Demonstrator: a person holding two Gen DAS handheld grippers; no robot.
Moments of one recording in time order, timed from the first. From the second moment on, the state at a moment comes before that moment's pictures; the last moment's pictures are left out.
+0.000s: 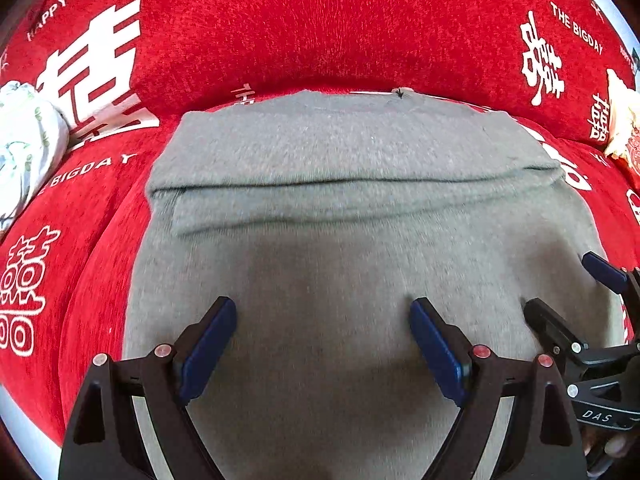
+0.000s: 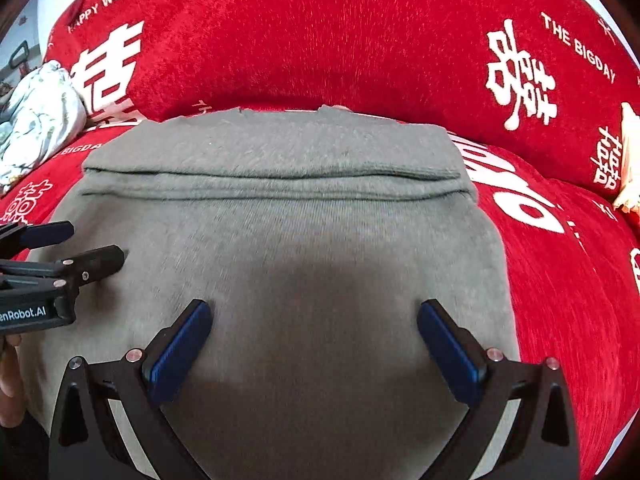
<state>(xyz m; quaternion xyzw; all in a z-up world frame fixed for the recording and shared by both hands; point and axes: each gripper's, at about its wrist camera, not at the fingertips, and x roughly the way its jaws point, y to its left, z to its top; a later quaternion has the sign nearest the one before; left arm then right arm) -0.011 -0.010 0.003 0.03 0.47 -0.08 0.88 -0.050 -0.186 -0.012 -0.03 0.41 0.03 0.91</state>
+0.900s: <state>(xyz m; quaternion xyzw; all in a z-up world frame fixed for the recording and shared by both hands) -0.148 0.002 -0.018 0.04 0.48 -0.06 0.87 -0.175 -0.197 -0.030 -0.10 0.42 0.07 0.90</state>
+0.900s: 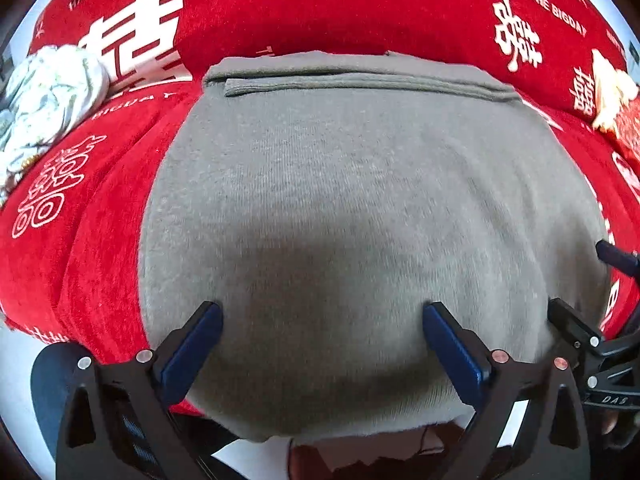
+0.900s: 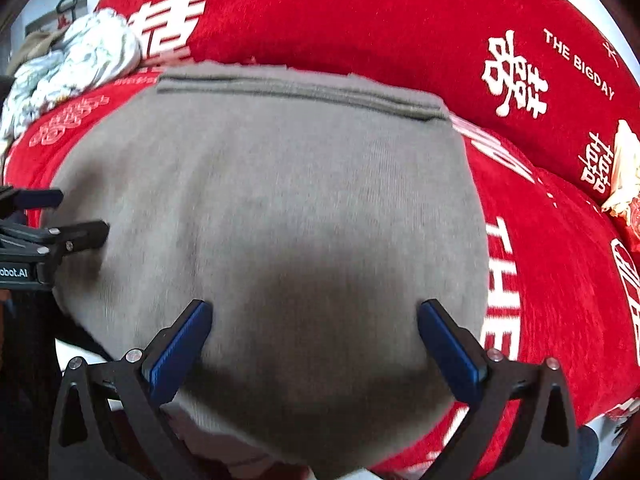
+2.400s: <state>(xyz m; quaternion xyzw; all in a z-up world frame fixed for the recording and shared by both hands) -0.138 0.064 0.024 -0.10 0.49 -0.11 0.86 -0.169 -0.264 0.016 0.10 0.42 0.13 0.89</state>
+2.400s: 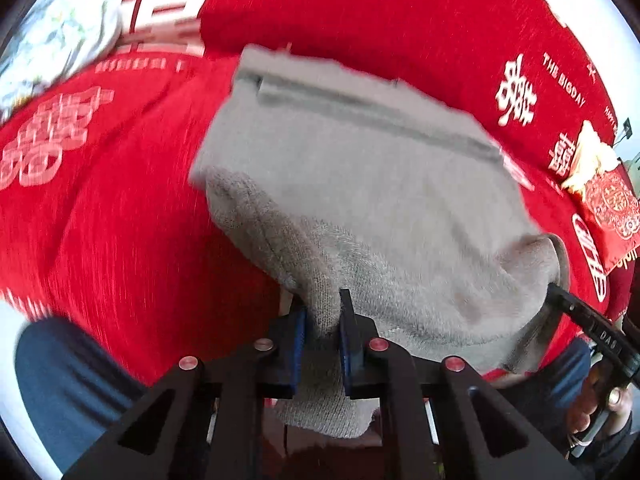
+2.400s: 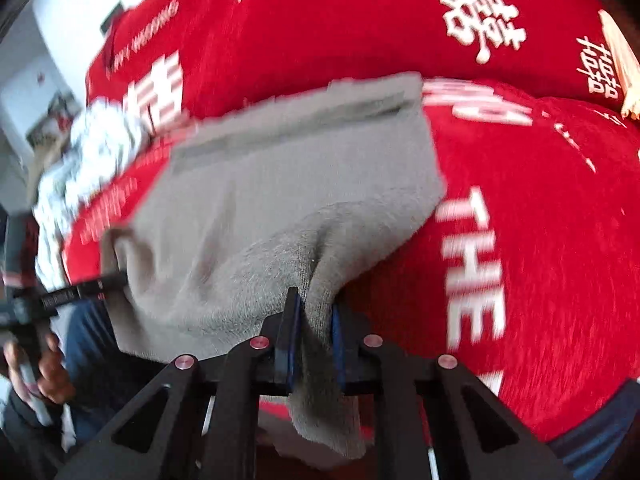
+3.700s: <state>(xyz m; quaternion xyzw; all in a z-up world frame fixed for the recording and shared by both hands) -0.114 0.061 0.039 -0.14 0.43 -0.13 0.89 -0.147 -0.277 0.028 0.16 0.35 0.22 0.90</state>
